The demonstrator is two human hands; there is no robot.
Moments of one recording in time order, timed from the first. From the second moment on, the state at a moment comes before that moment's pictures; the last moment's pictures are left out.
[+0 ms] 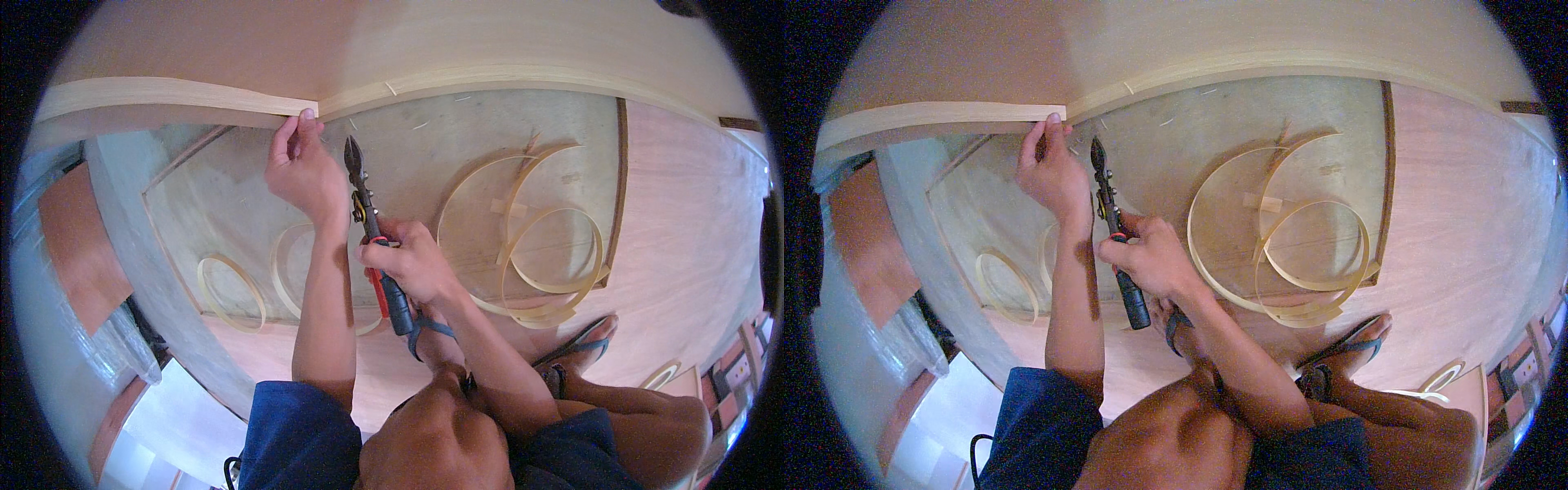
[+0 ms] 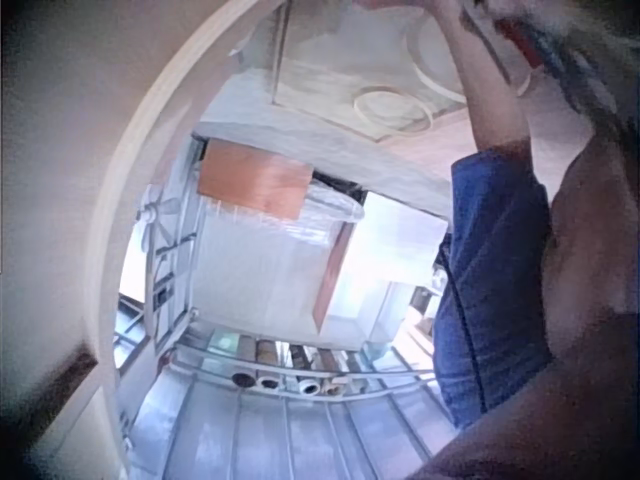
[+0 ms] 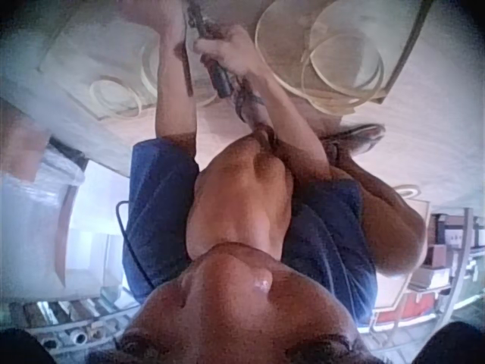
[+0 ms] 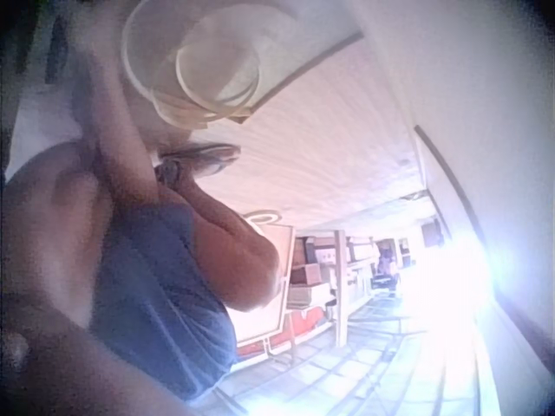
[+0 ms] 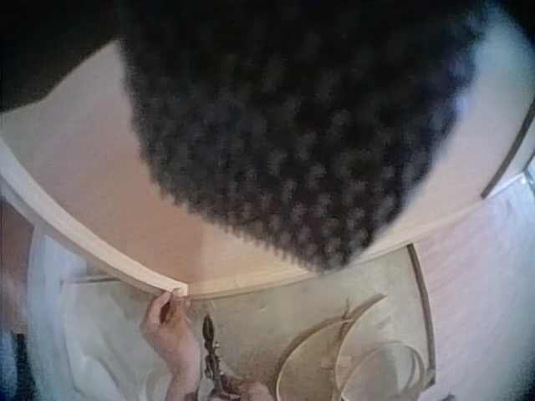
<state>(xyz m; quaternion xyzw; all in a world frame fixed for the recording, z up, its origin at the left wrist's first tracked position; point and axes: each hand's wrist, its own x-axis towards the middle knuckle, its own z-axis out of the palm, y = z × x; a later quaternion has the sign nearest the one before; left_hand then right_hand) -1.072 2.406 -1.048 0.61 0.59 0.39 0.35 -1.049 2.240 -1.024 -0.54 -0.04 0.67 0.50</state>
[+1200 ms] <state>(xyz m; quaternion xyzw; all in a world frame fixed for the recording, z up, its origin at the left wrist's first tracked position) -1.056 2.410 -1.064 0.65 0.59 0.42 0.24 -1.015 2.229 -1.040 -0.52 -0.05 0.73 0.45</state>
